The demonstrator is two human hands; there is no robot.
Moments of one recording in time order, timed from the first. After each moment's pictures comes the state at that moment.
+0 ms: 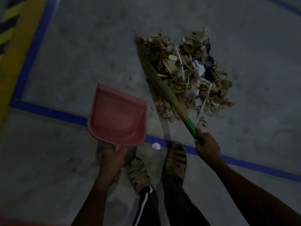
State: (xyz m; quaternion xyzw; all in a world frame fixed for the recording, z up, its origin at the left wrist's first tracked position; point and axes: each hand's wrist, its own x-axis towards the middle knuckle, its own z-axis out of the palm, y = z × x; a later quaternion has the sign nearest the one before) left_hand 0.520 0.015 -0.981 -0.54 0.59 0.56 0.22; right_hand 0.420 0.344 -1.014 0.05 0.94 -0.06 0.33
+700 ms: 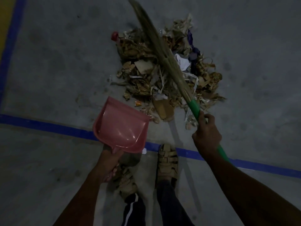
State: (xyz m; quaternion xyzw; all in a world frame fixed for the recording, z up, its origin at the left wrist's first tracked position) left_hand 0.476 0.089 -1.037 -0.51 0.57 0.53 0.35; right_hand 0.360 0.411 -1.040 0.05 0.98 -0.01 0.20
